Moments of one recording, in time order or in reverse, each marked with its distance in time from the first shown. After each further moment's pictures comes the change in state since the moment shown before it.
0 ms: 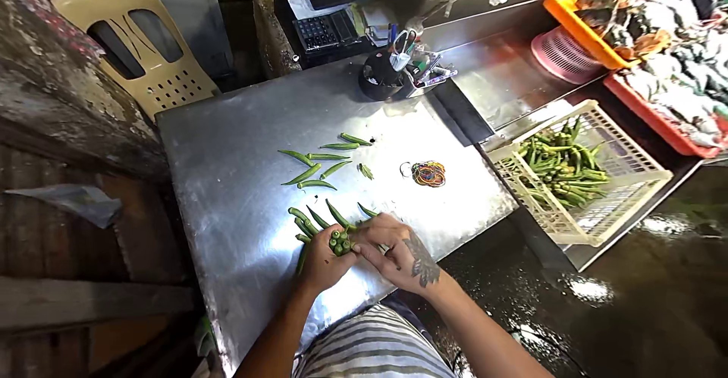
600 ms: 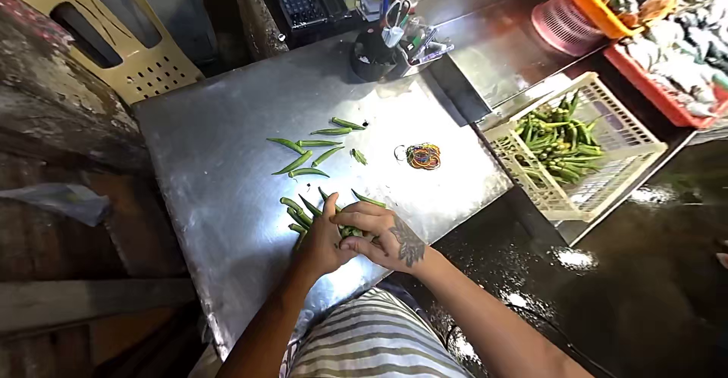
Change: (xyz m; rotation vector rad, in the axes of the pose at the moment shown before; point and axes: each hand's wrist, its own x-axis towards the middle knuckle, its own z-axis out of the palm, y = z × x) left_hand 0.018 0.031 -0.003 0.407 -0.275 -0.125; right_hand 0.007 0.017 0.004 0.126 -0.145 -0.123
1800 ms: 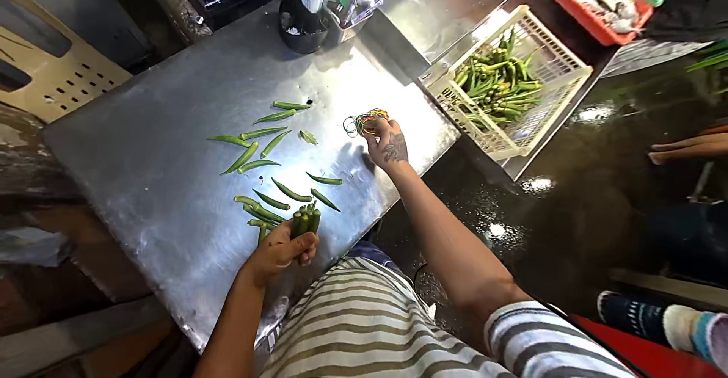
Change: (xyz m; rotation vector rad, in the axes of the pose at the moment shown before) left_hand -0.016 -0.021 0.012 -1.028 -0.516 -0.049; right_hand -0.038 0.135 -0.088 -0.388 0.444 0.869
